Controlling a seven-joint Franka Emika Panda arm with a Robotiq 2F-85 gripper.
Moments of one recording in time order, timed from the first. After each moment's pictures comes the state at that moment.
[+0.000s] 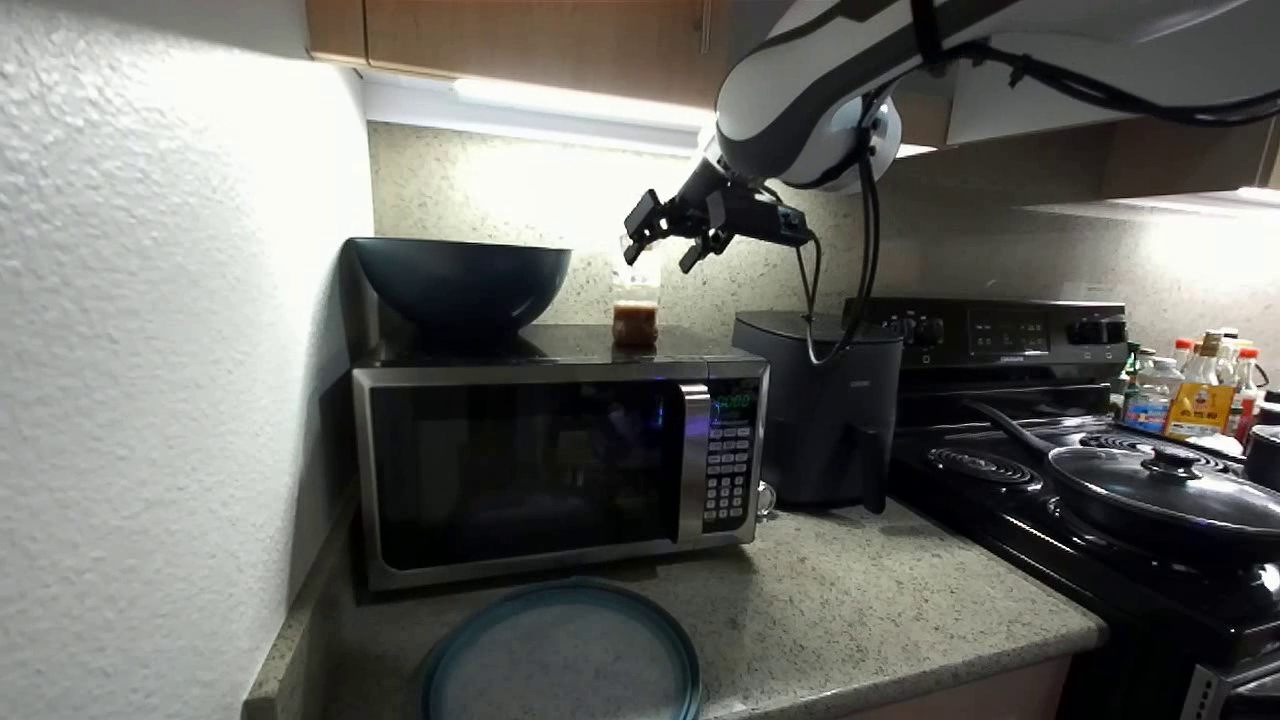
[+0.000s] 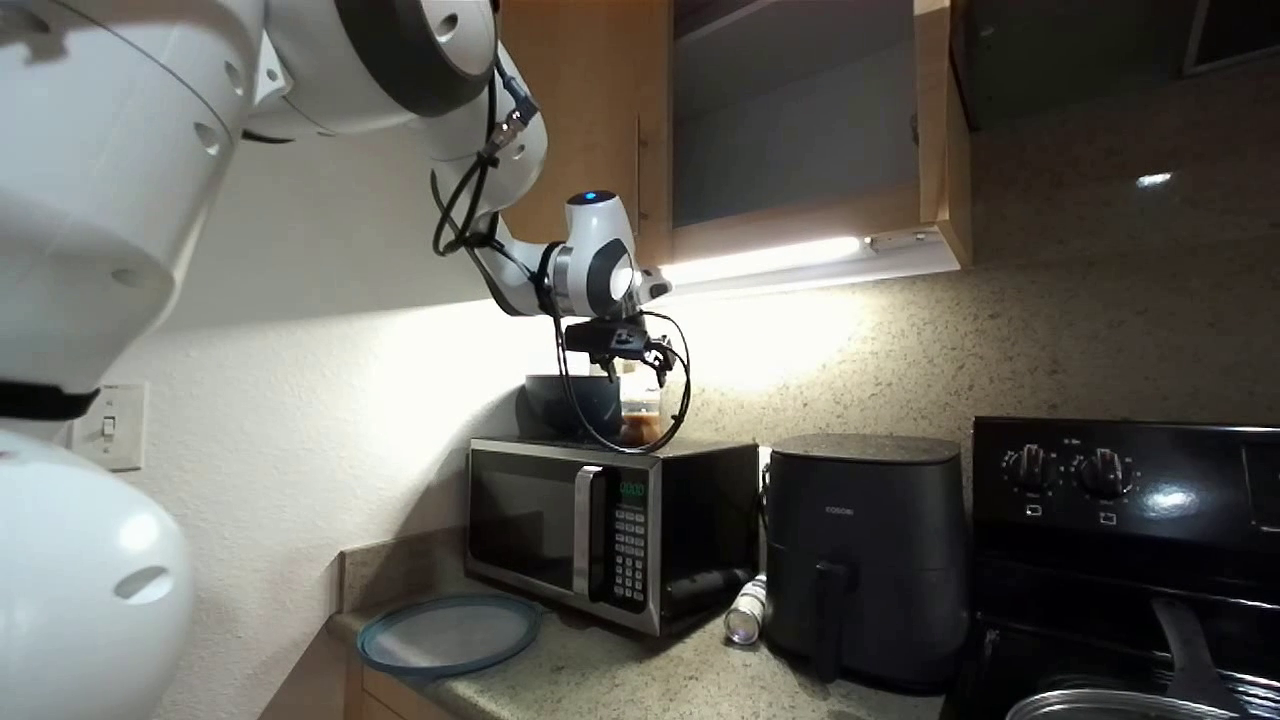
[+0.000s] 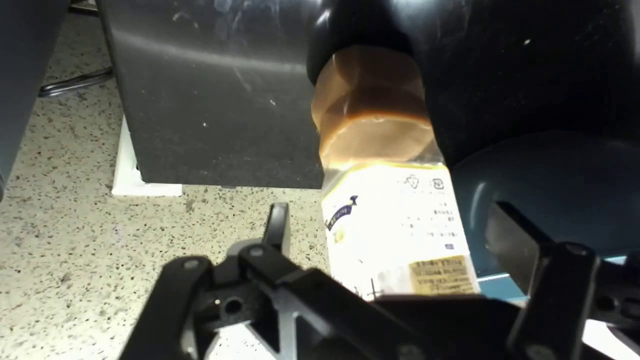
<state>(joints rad) 0.09 0.25 0.06 -1.69 0.05 2.74 0.06</state>
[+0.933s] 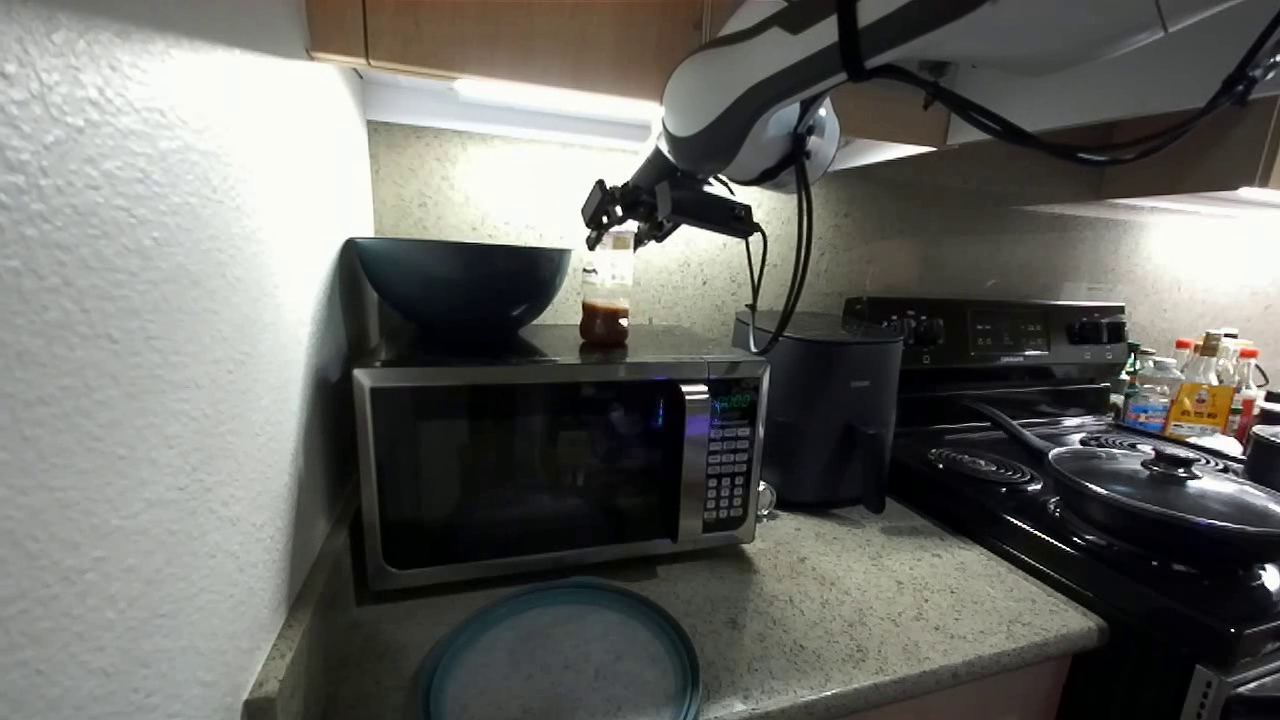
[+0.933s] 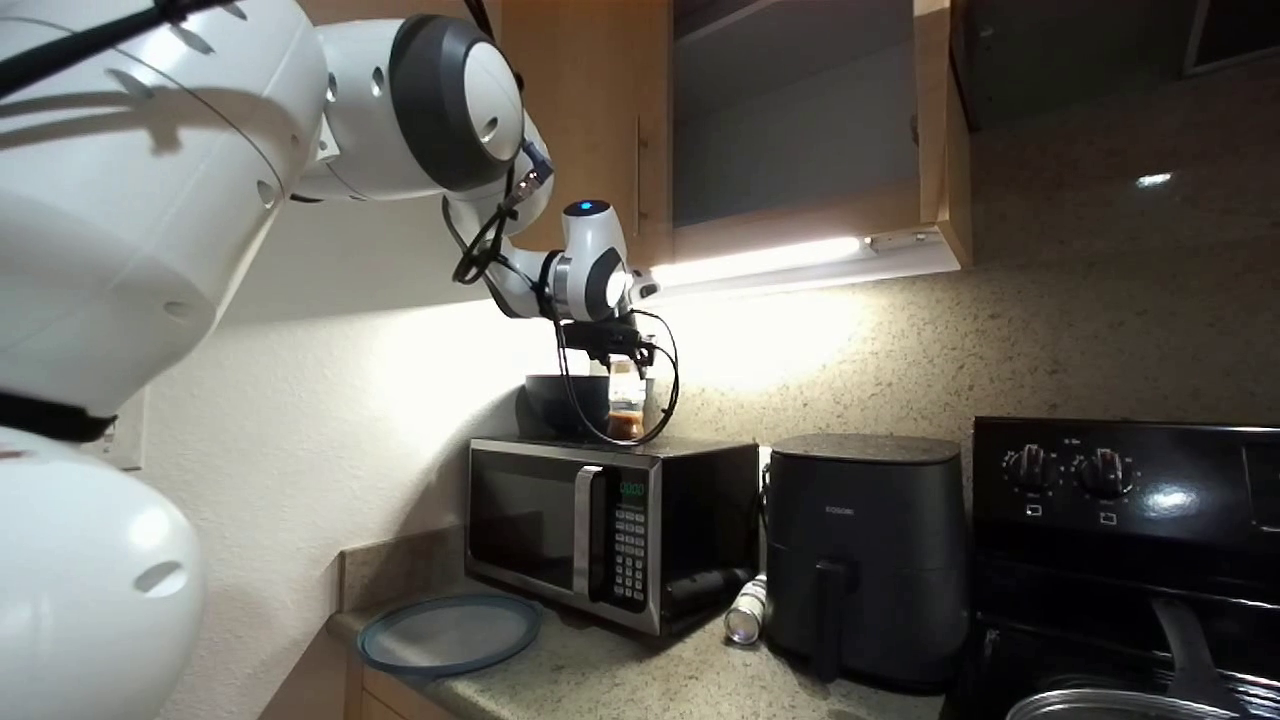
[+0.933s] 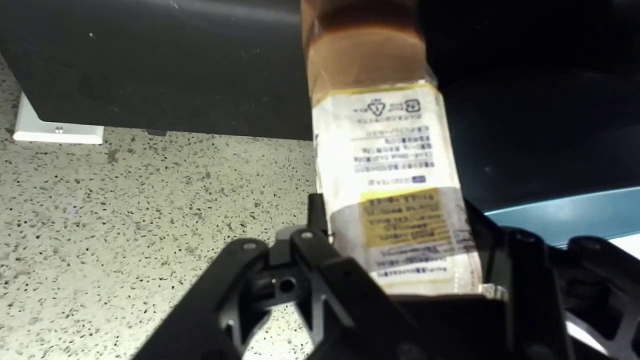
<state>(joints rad) 0.12 0.40 0.08 -1.47 0.05 2.74 0.05</state>
